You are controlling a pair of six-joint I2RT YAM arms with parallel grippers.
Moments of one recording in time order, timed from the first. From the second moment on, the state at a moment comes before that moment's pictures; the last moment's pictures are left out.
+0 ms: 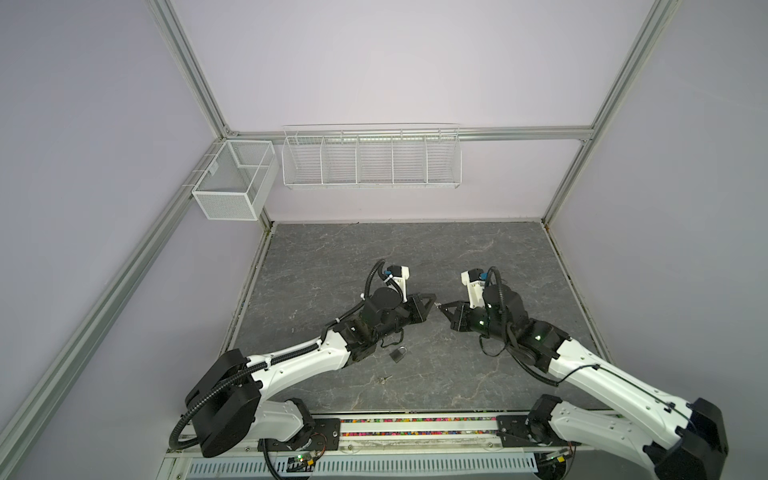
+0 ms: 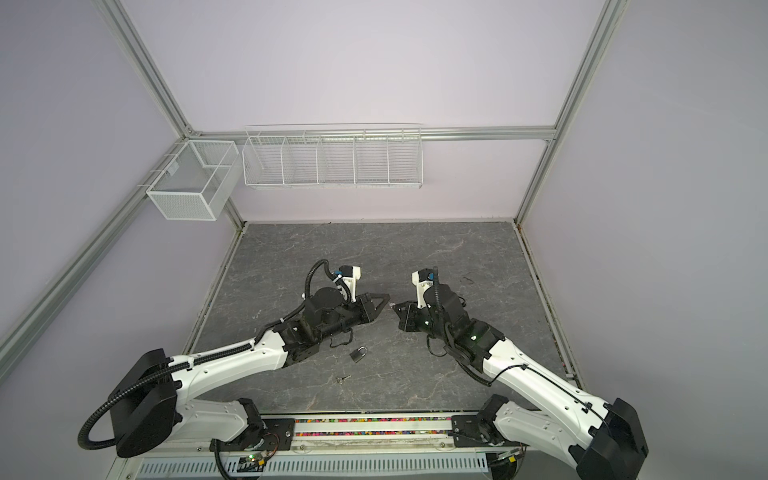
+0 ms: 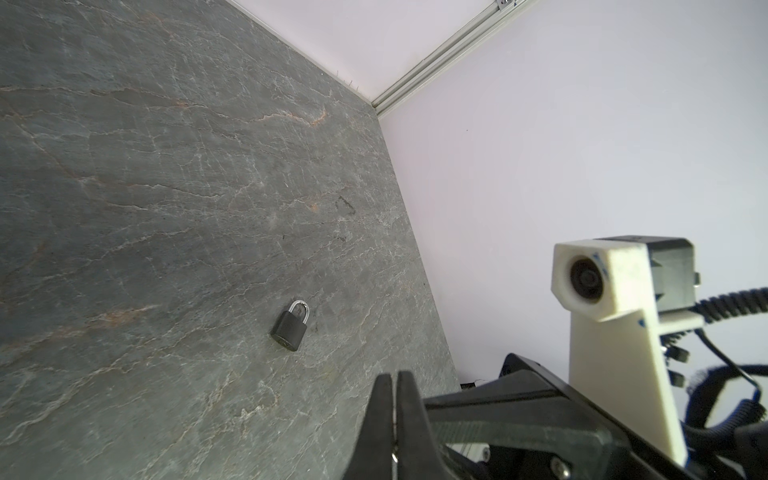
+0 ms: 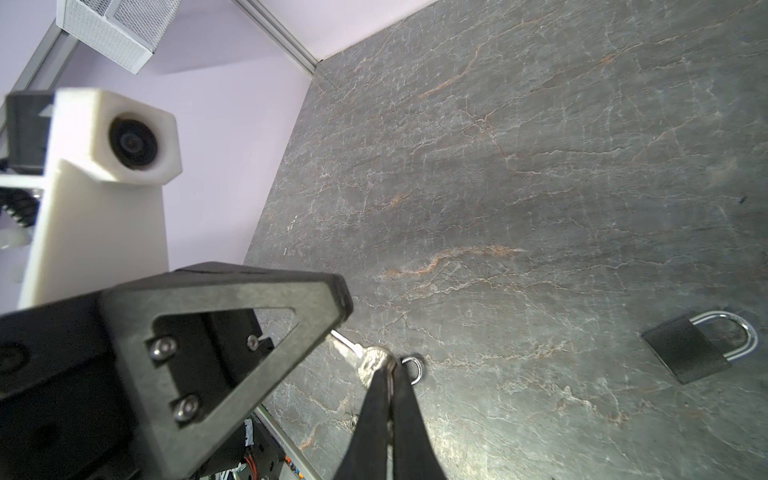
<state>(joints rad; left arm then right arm) -0.96 1.33 0.76 0.32 0.05 -0.97 0.75 1.01 0.75 -0.26 -0.09 0.73</state>
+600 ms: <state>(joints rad) -0.82 1.28 0.82 0.22 0.23 -0.71 0.52 0.94 0.76 -0.26 -0.39 0.64</state>
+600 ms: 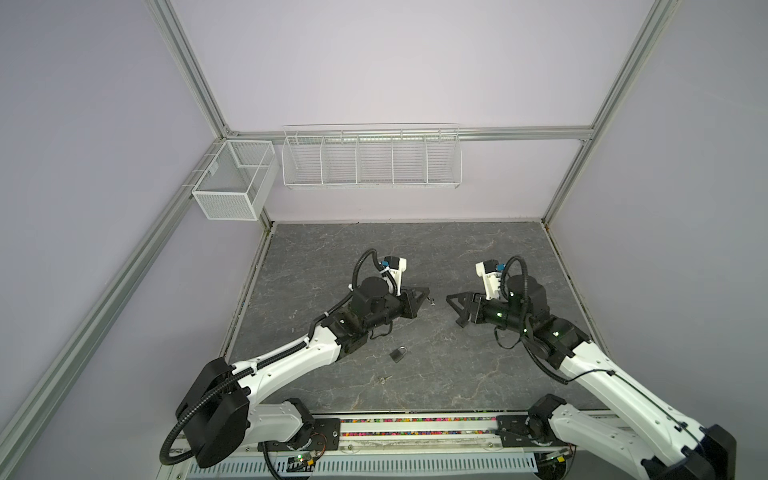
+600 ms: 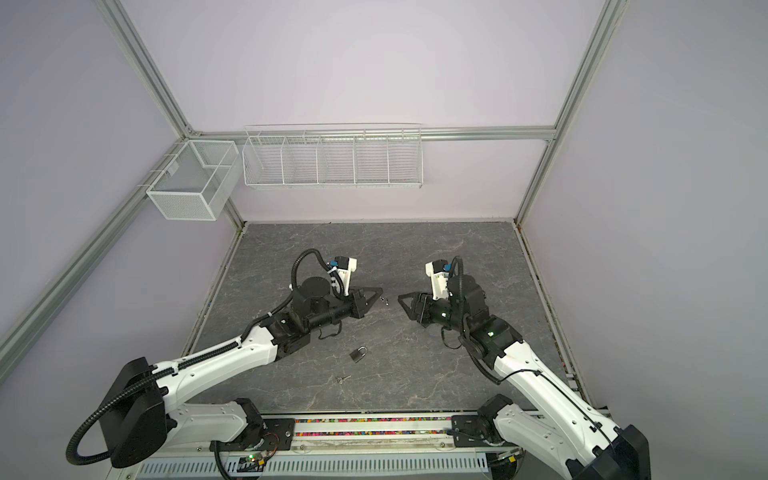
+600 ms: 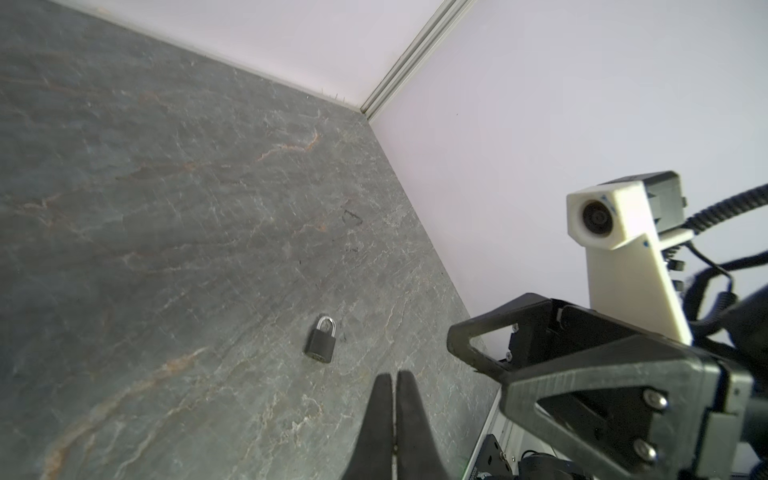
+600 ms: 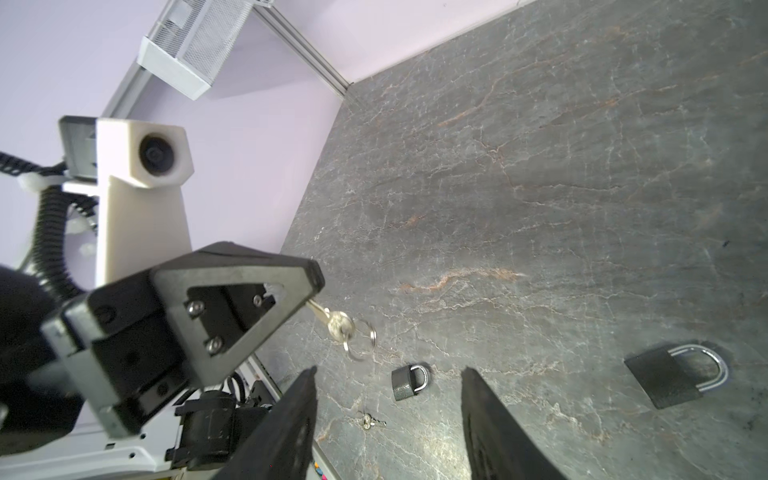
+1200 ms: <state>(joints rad) -0.78 1.29 1.01 0.08 0.59 -0.52 0.45 1.02 0.71 0.08 -0.82 0.65</state>
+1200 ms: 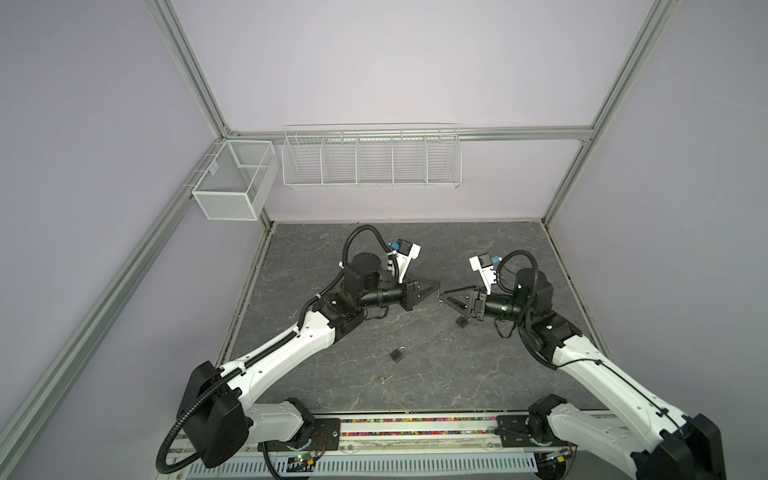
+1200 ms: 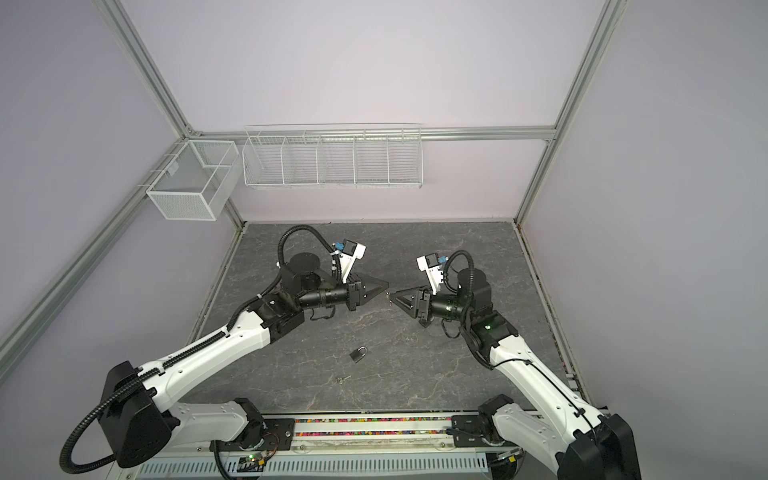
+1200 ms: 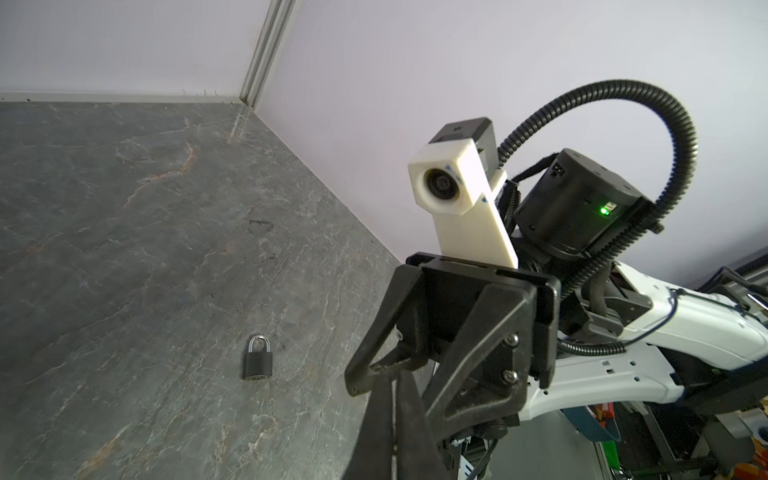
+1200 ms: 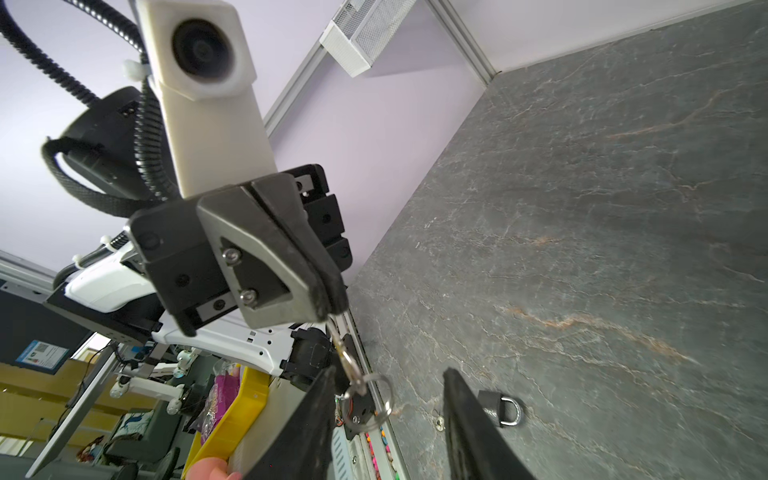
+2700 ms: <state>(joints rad) -0.78 1.31 1.04 0.02 0.62 -0.48 0.50 1.02 0.71 0.07 -0.82 0.59</state>
